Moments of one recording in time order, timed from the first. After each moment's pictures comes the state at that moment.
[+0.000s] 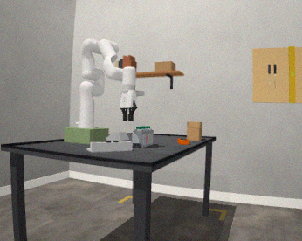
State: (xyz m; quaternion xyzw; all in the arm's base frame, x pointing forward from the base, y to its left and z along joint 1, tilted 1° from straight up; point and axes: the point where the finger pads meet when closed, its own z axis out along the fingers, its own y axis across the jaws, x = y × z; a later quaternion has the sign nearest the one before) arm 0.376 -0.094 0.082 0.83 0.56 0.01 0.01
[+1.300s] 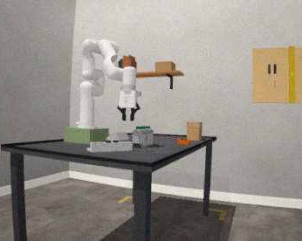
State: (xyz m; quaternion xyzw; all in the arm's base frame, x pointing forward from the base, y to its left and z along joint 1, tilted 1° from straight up) arm 0.376 -0.094 0.082 0.67 0.74 0.00 0.00
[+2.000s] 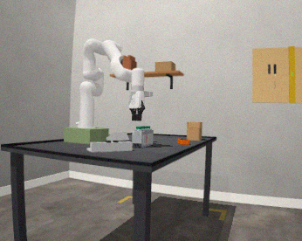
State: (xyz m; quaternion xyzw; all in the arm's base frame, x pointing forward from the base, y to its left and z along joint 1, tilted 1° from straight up) arm 0.402 -0.038 0.084 0.85 0.53 0.01 0.00
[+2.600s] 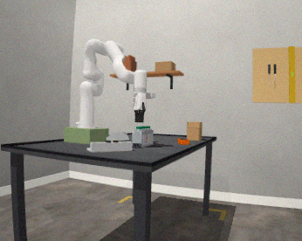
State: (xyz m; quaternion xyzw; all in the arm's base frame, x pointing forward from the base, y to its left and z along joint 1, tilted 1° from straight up) arm 0.410 -0.023 0.075 0.90 0.43 0.01 0.00
